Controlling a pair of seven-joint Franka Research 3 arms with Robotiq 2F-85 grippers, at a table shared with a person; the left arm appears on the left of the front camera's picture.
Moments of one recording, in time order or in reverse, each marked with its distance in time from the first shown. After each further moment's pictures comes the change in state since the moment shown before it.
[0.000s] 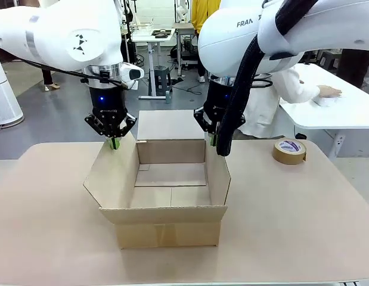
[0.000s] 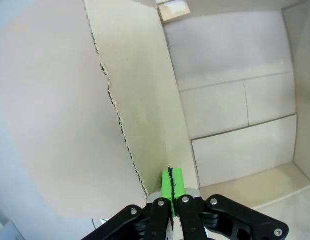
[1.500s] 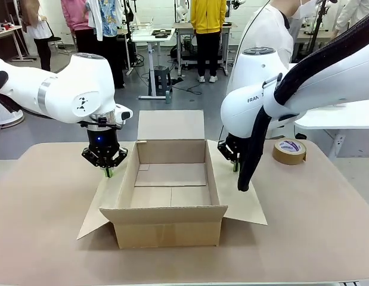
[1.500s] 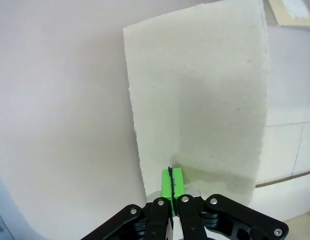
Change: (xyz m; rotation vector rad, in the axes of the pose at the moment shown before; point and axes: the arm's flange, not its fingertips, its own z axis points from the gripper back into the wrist) left arm 0.024 0.037 -0.123 0.010 0.008 0.119; right arm 0.027 -0.069 -0.113 -0.092 -0.057 -0.151
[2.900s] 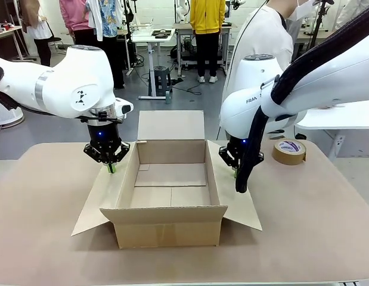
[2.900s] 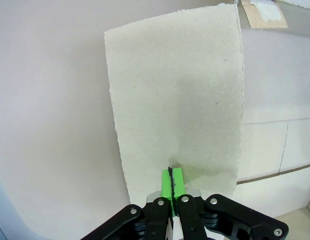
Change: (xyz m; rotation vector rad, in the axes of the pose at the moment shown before) left arm -0.003 -0.002 0.016 -0.034 -0.015 0.017; right arm 0.002 -0.007 -0.016 -0.017 0.057 -0.017
